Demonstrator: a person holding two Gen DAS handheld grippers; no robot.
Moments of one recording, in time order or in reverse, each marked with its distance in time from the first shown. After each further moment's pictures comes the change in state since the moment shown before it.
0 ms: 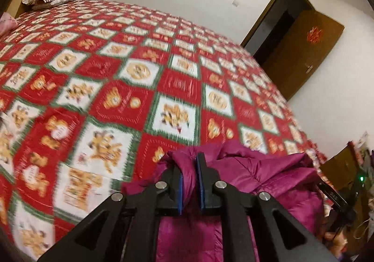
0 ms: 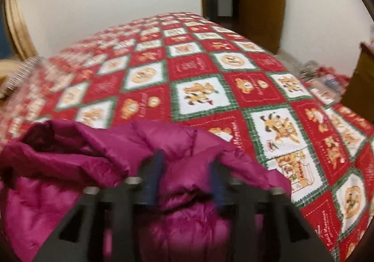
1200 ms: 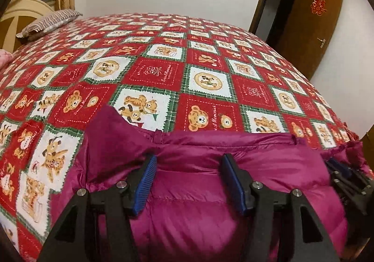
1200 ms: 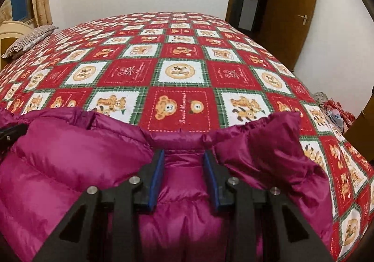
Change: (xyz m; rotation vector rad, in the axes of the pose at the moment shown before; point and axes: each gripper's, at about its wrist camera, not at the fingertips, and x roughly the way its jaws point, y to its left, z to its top) left arm 0.098 -0.073 -0.036 0.161 -0.019 0.206; right arm 0.058 0.064 -0.017 -0.256 0.042 -0.121
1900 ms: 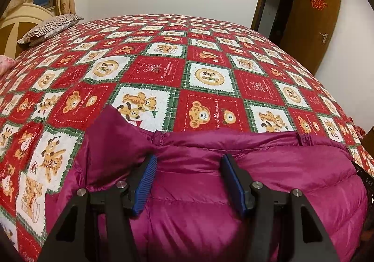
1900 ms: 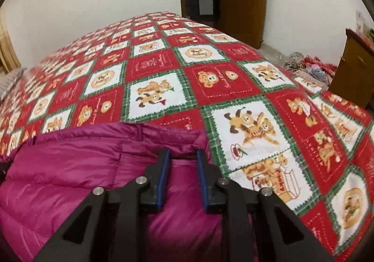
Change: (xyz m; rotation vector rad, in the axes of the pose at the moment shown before) left arm 0.009 -0.007 -0.001 0.033 0.010 0.035; right arm 0.002 -0.104 -0.011 0.288 0.034 -0.083
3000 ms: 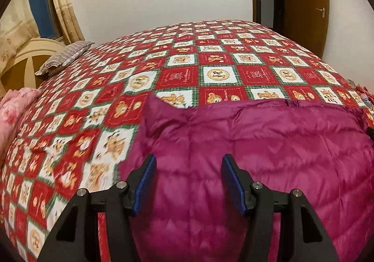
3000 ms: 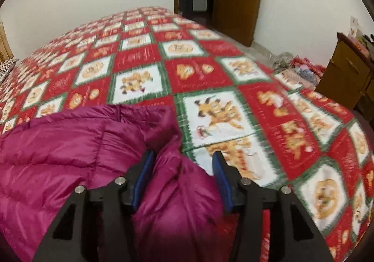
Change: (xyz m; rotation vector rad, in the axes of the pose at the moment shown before) left arm -0.086 -0.009 -0.031 0.166 -0.018 0.176; right arm -0.049 0.002 -0.012 -0.016 -0.002 -0.111
